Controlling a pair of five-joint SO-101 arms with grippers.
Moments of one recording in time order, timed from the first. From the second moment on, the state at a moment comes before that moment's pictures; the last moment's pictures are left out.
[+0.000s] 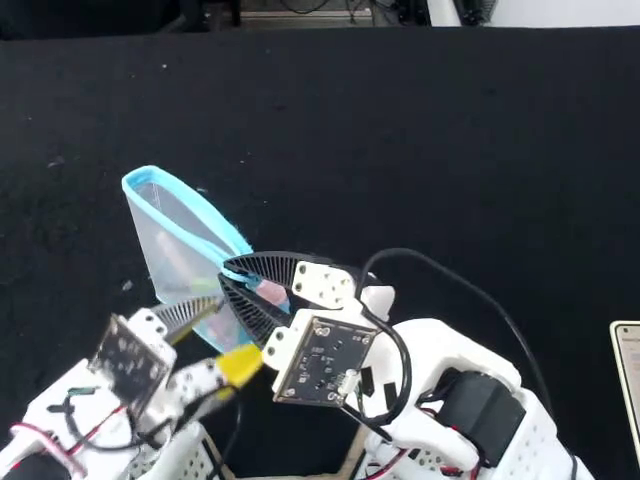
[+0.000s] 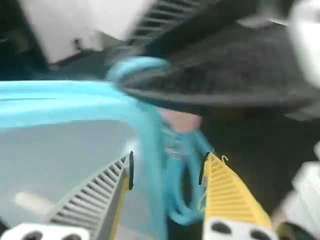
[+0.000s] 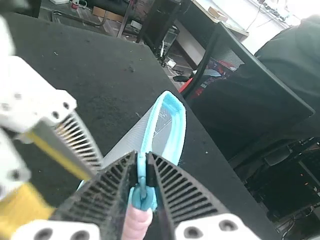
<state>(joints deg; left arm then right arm) 28.6 -104.6 51.0 80.2 -7.2 -52.5 -68.8 36.4 56.4 28.1</state>
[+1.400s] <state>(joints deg) 1.2 -104.6 45.3 93.2 -16.6 -52.7 -69.2 46.6 45.3 23.9</state>
